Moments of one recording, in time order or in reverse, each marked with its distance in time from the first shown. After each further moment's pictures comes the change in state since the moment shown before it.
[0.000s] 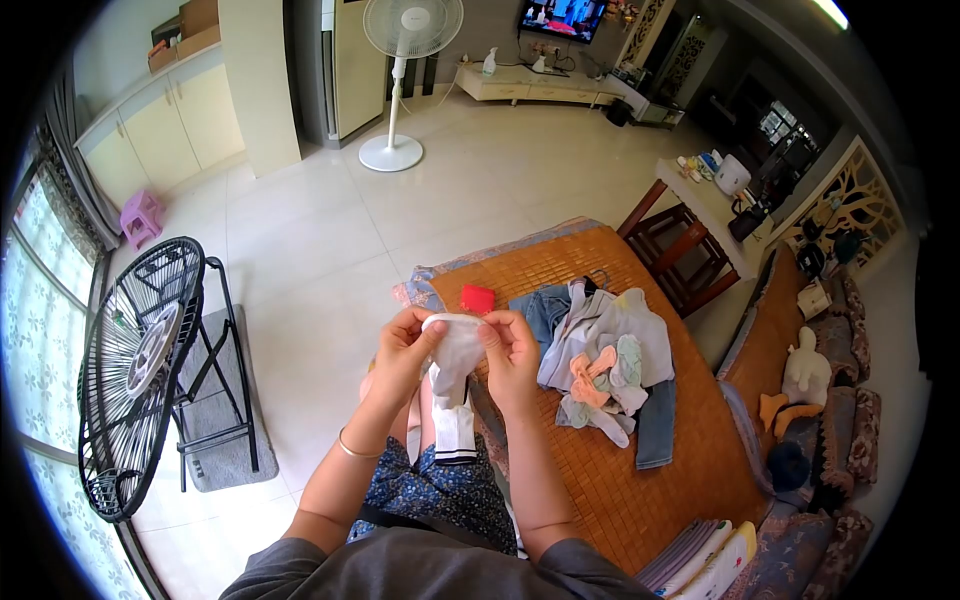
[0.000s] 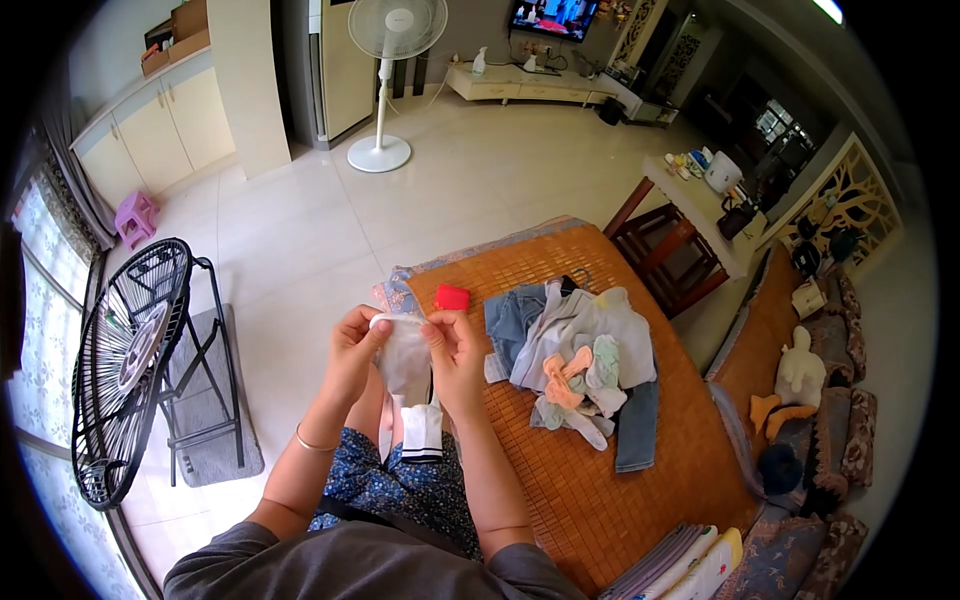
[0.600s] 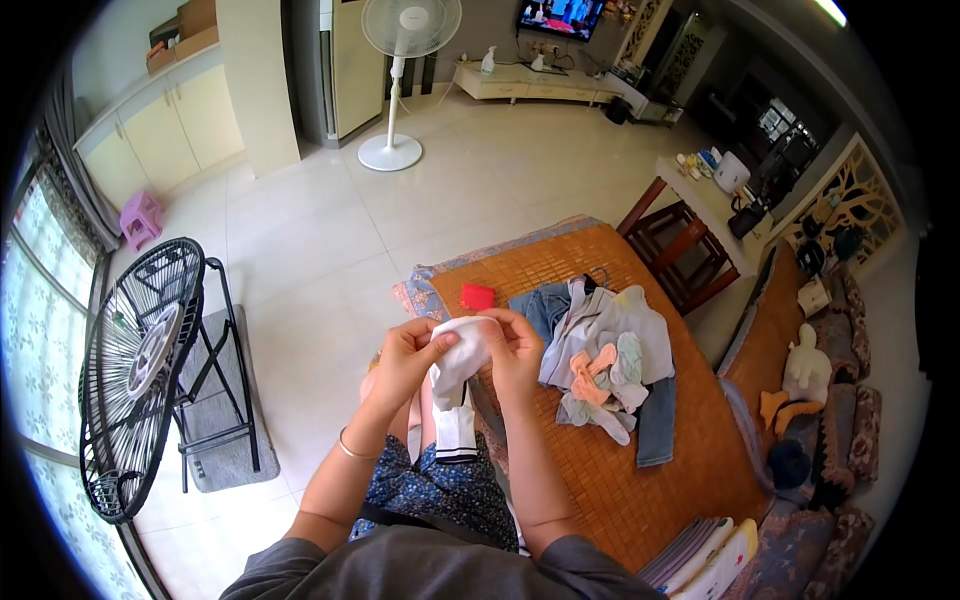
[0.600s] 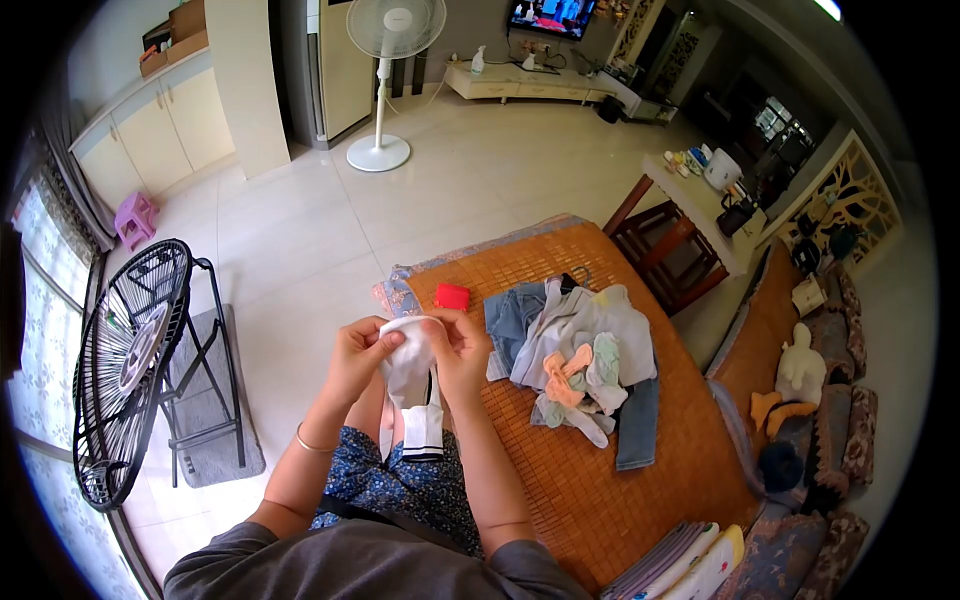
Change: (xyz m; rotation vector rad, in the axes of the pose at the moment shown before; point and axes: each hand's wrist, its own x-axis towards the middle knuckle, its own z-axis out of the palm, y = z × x) left_hand -0.002 -0.003 -0.006 0.188 -0.099 -0.066; right_hand 0.003 -0.001 0.002 -0.014 0.088 -0.054
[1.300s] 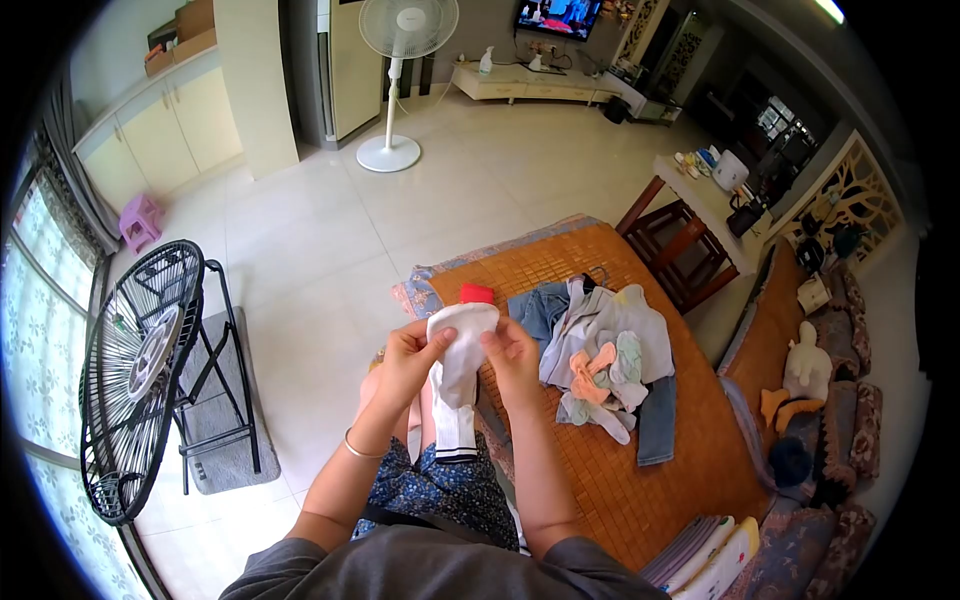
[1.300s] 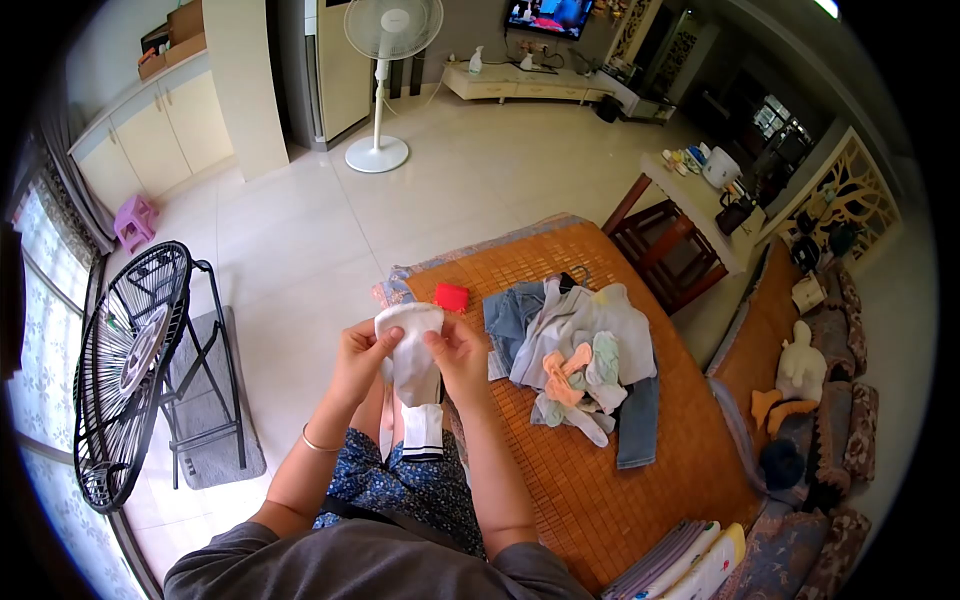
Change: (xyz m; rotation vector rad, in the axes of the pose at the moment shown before) left_hand 0.000 -0.008 0.008 -0.058 0.055 0.031; right_hand -0.004 0.009 -0.011 0.237 -0.008 0.101
